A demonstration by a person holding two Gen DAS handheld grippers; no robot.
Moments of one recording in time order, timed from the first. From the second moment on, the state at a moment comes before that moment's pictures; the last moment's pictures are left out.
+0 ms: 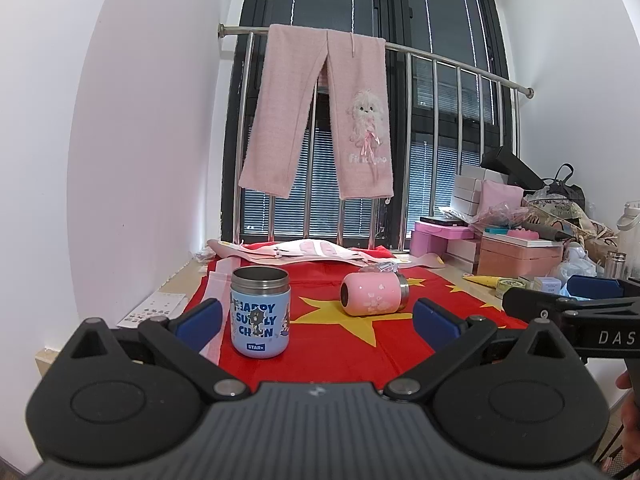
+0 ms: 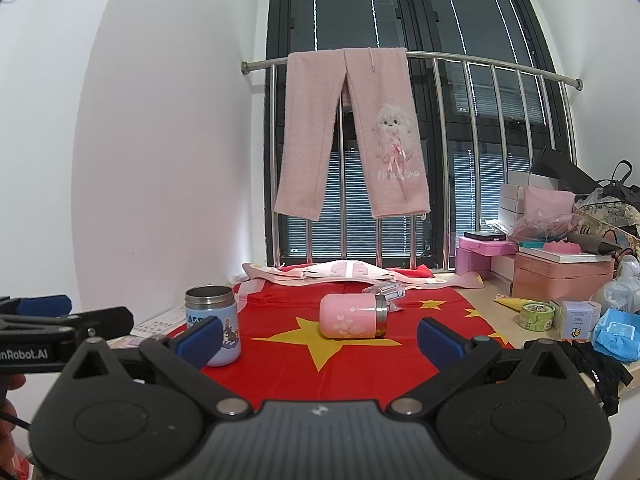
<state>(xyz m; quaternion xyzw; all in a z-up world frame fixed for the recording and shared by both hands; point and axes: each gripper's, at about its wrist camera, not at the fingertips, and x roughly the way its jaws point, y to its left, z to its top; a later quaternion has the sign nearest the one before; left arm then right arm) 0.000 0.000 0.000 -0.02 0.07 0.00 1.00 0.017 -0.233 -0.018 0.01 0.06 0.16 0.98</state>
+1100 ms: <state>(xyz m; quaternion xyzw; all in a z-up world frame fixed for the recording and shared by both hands) -0.001 0.002 0.006 -0.02 0.07 0.00 1.00 0.017 -0.233 -0.017 0.01 0.06 0.16 0.98</state>
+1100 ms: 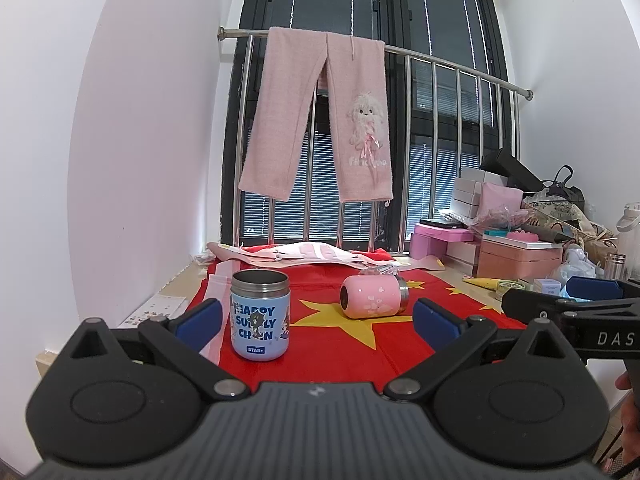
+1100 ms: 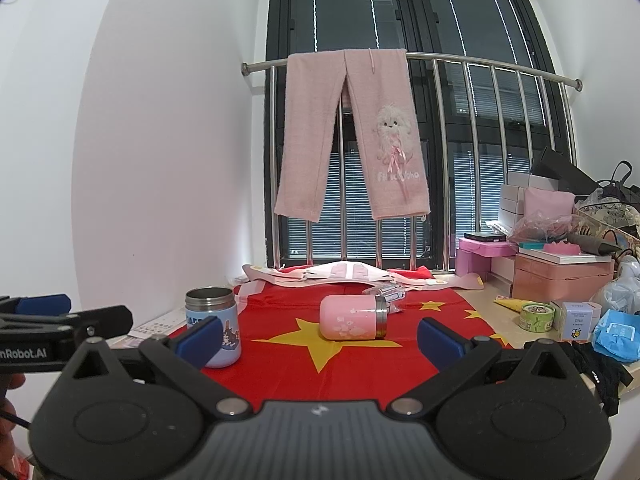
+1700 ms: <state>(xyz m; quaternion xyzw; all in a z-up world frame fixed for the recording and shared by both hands) -0.002 0.004 0.009 -0.02 0.07 0.00 1.00 0.025 -0.235 -0.016 0.00 0.07 0.16 0.98</state>
